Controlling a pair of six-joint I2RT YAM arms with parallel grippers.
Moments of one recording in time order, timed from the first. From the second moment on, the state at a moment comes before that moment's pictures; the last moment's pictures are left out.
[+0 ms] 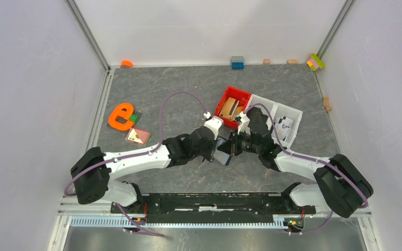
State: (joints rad) left arm -1.08 1.40 0.88 -0.20 -0.32 -0.35; right arm 0.61 1.29 0.40 0.45 -0.44 0.51
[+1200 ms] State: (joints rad) left arm -0.69 1.23 0.59 0.23 0.42 -0.64; right arm 0.61 1.08 0.38 0.52 -0.48 0.44
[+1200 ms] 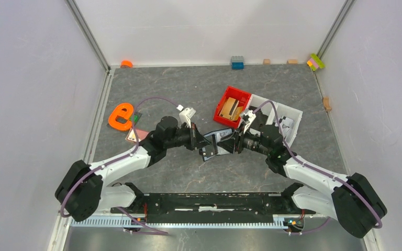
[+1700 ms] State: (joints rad) left arm -0.68 1.14 0.52 0.38 0.48 -0.68; right arm 0.60 1.13 0.38 0.66 -0.63 0.52
